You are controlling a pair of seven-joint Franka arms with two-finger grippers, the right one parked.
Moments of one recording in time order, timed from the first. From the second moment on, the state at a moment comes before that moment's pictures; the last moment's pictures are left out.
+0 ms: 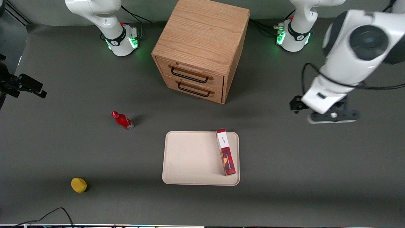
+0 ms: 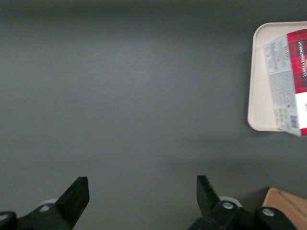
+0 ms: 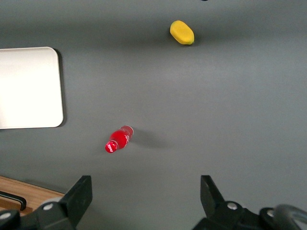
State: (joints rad) arm -0.06 0.10 -0.20 -1.64 0.12 1.74 -0.28
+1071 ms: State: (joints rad) arm -0.03 -0.11 0.09 -1.79 0.05 1.72 0.18
